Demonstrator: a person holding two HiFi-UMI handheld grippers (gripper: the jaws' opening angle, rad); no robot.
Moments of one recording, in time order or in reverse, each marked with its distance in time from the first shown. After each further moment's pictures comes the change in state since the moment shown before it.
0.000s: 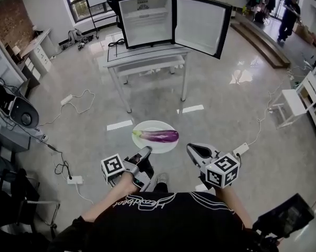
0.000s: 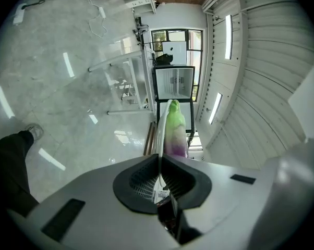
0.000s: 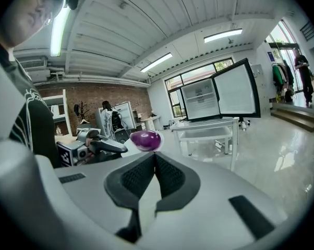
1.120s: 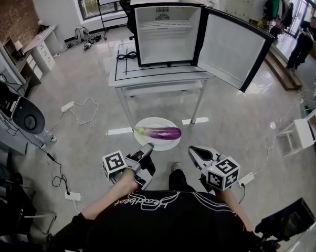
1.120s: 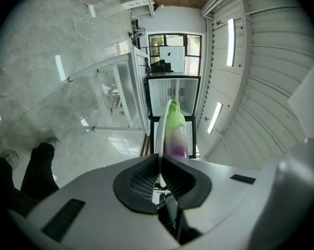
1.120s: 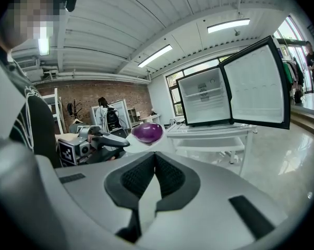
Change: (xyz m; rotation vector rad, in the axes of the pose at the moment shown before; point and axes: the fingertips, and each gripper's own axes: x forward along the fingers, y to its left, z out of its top) left arm 0.122 -0.035 0.186 0.010 -0.062 -0.043; right arm 0.174 -0.105 0.081 -0.014 0.039 0.037
